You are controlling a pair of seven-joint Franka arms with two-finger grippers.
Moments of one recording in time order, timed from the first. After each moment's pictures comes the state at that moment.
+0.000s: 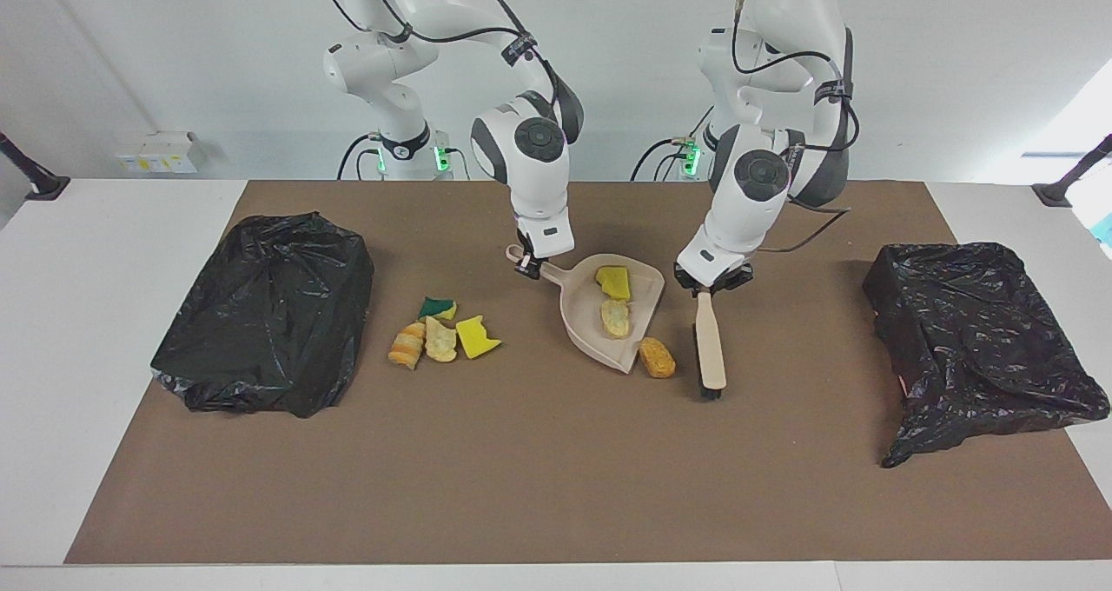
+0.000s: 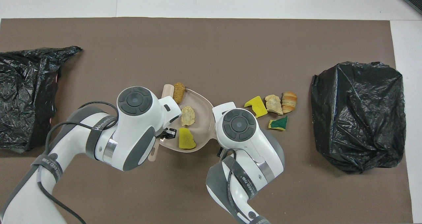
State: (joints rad) left arm -0.55 0.15 0.00 -2.05 -0.03 2.02 -0.25; right arm 0.61 0.21 -0.01 -2.02 0.04 2.14 -0.50
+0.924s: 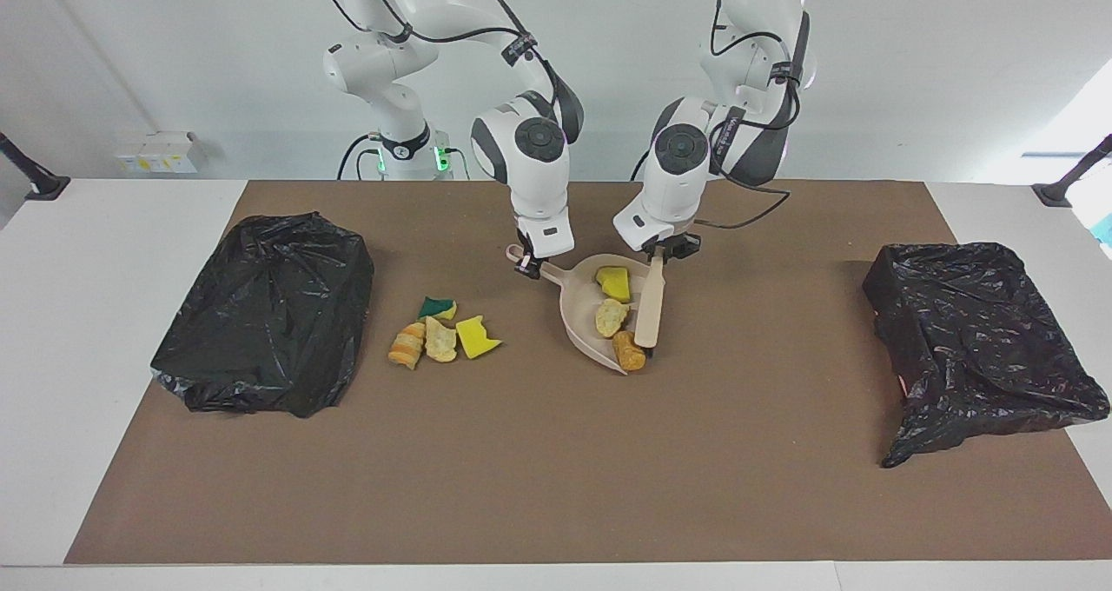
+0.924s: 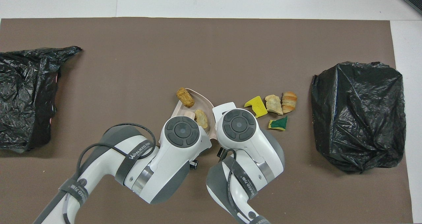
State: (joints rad) left arm -0.71 0.09 -0.02 -2.05 -0.03 1.83 -0.36; right arm 0.61 0.21 -0.01 -2.02 0.04 2.14 -0.49
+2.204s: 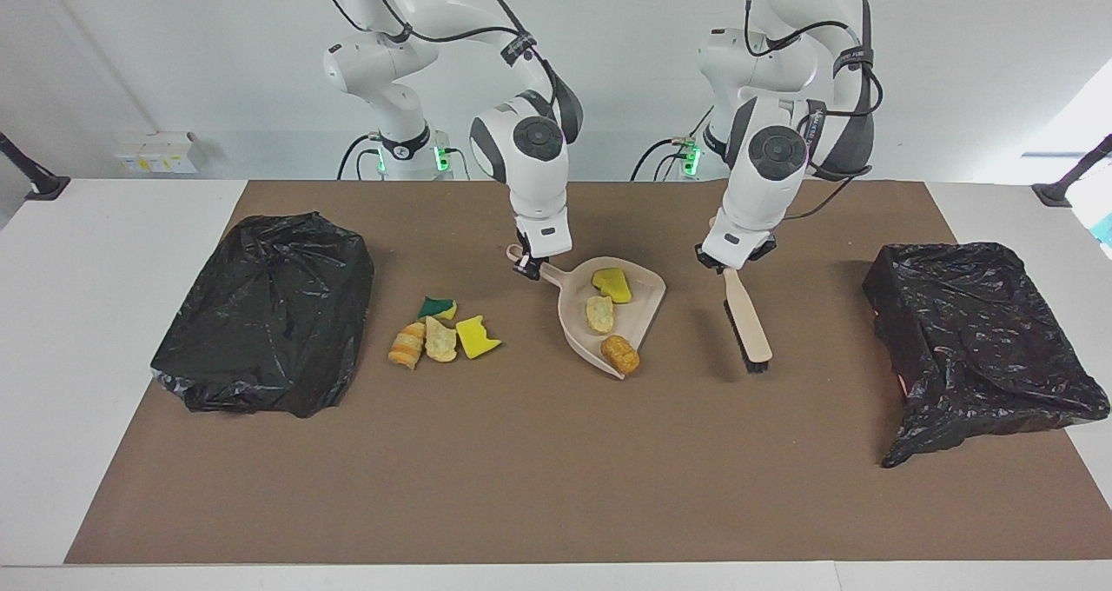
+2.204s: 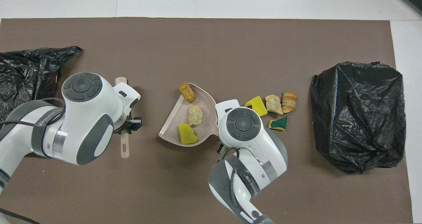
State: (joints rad) left arm -0.38 0.06 0.03 -2.06 0.02 1.93 -0.45; right arm 0.59 0.20 -0.01 -2.01 0.04 2.18 -0.45
